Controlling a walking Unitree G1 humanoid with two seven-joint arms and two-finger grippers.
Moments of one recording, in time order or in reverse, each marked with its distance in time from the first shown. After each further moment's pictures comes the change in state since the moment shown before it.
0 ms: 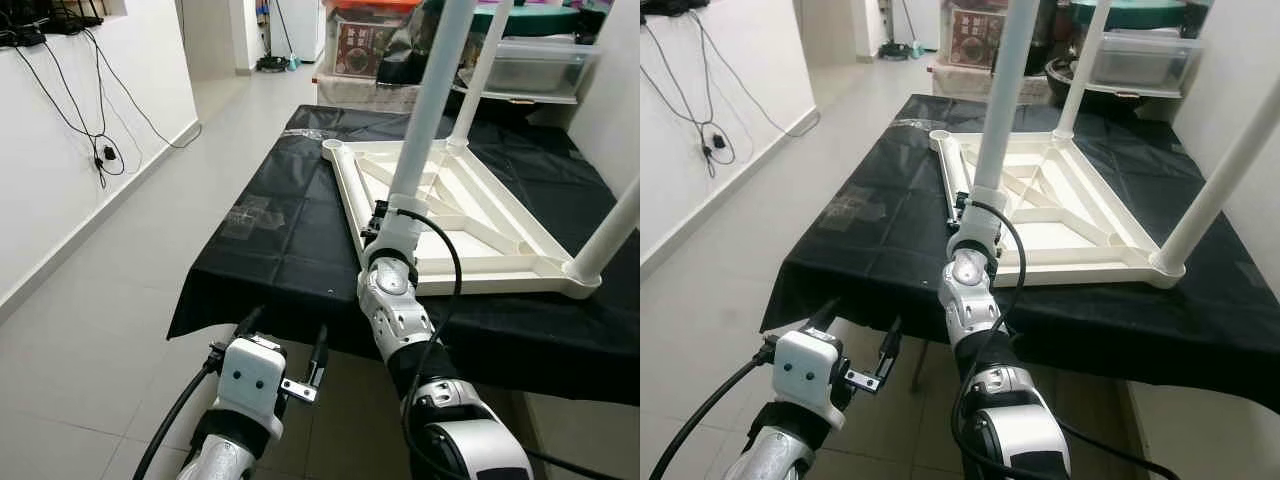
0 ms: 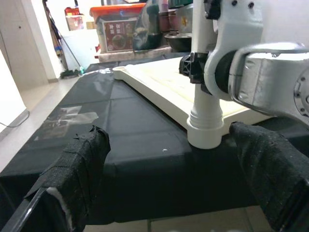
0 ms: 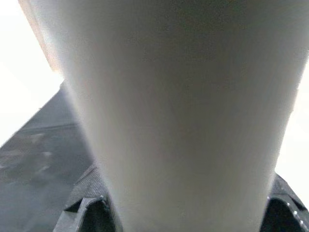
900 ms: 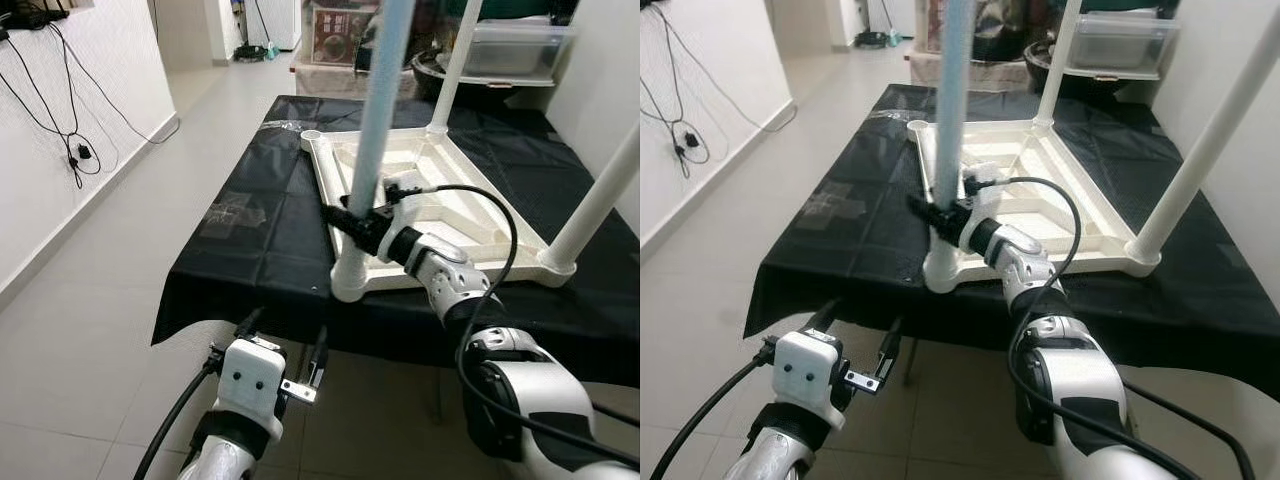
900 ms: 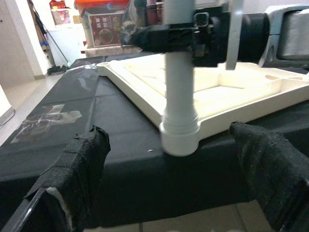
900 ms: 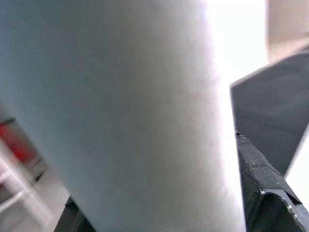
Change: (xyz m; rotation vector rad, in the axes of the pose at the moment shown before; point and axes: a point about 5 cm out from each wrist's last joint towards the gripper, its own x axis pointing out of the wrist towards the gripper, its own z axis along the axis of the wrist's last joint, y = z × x) left arm -0.001 -0.001 -0.001 0.000 0.003 0.000; right arm 0.004 0.010 0.031 0.007 0.117 1.098
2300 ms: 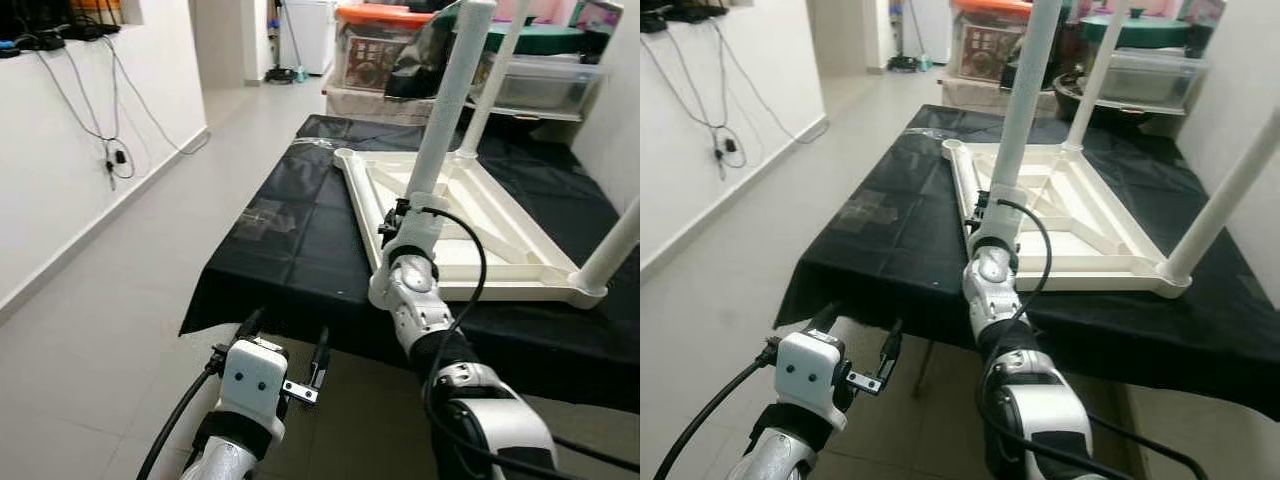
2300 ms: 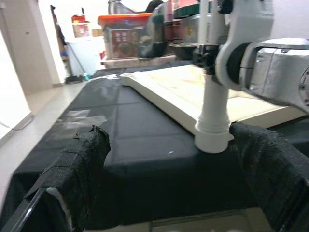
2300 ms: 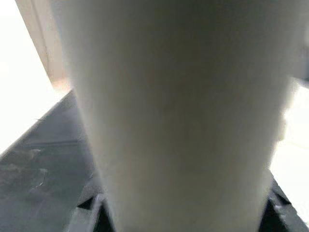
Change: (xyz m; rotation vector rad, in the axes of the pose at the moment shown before) left arm 0.001 -0.001 0.000 -0.001 -0.002 0.003; right arm -0.007 -0.007 -0.033 0.025 -0.138 -1.138
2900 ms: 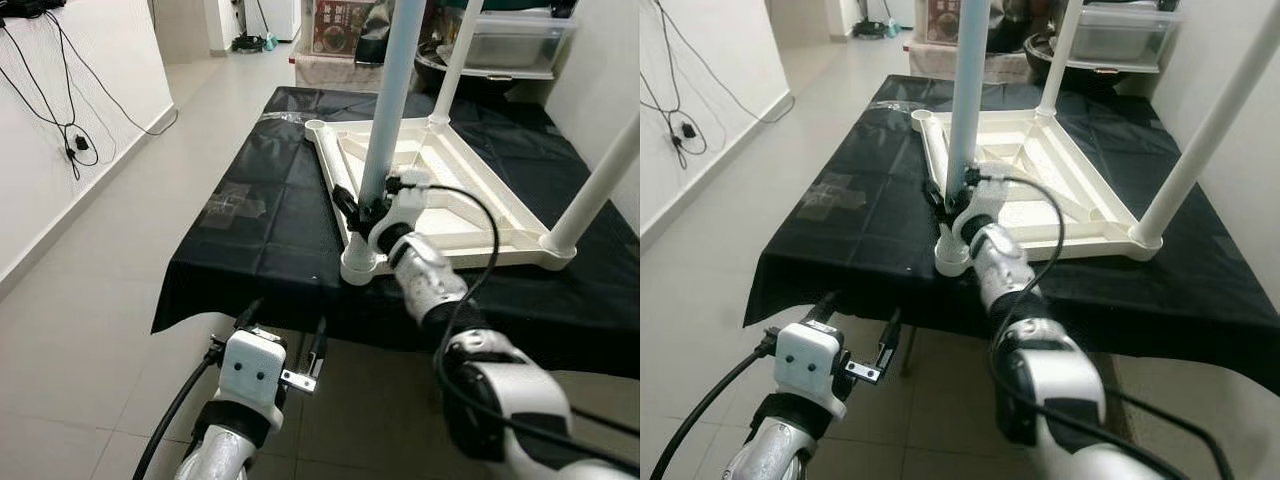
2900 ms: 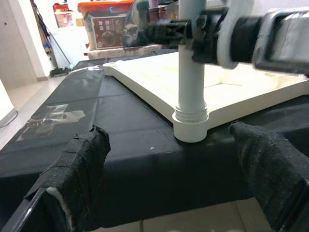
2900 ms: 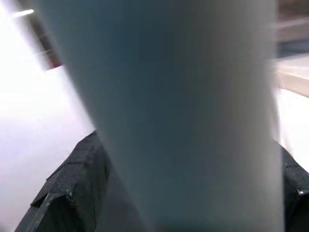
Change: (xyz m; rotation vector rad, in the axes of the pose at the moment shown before) left arm 0.002 0.001 -0.002 0.004 0.008 0.003; right arm 0.013 -0.006 0.033 0.056 0.028 0.750
